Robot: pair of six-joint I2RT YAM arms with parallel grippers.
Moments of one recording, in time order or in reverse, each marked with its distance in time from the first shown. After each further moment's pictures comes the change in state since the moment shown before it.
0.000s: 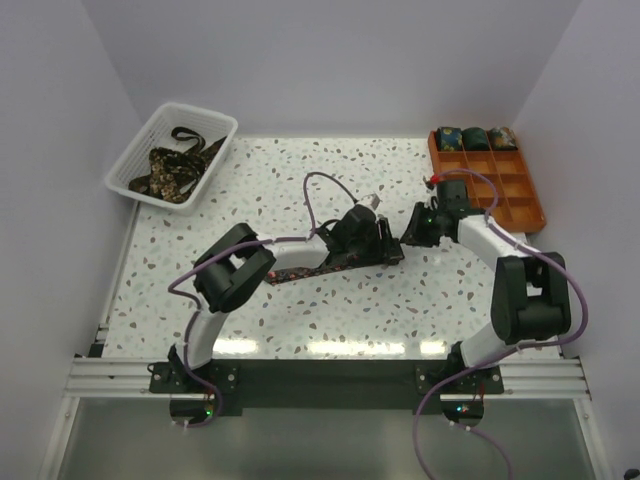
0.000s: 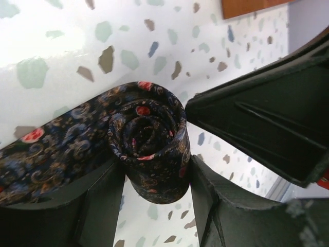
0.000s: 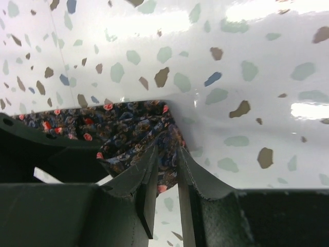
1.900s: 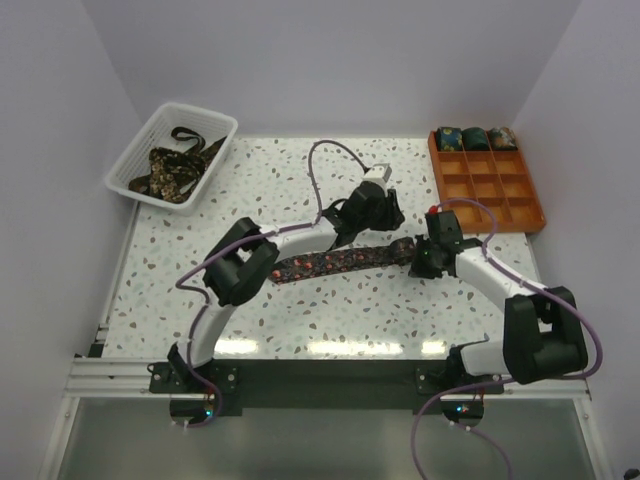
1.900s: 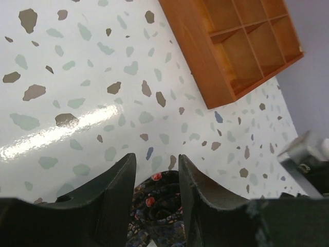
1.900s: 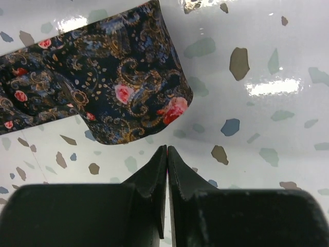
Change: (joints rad) left arm 0.035 0.077 0.243 0.032 -0.150 0.235; right arm 0.106 -0.226 -0.257 -0.047 0.244 0.072
